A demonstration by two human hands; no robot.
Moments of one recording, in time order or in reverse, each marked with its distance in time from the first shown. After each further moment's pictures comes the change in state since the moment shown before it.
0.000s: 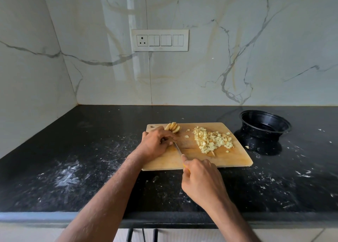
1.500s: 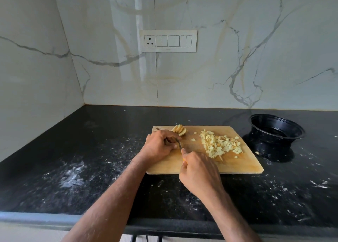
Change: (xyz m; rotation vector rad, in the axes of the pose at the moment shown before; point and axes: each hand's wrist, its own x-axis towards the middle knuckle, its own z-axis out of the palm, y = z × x) left_hand -0.003 0.001 -0.004 -0.181 0.060 -0.064; right_hand 0.036 -0.010 0.015 -0.027 0.016 0.001
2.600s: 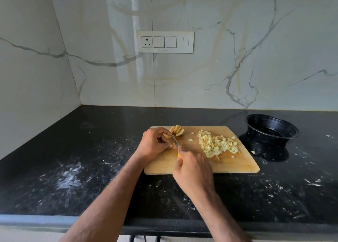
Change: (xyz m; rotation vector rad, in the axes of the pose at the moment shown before) left_hand -0.004 -0.001 -0.006 -0.206 0.063 -0.050; right_hand 0.001 -0.012 0.008 -0.017 0.130 0.027
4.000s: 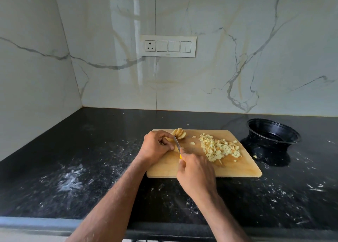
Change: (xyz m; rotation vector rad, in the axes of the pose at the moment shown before) left_hand 0.002 -0.003 0.001 -0.016 0.027 -0.044; right_hand 0.003 0.002 0.005 -0.014 0.007 0.019
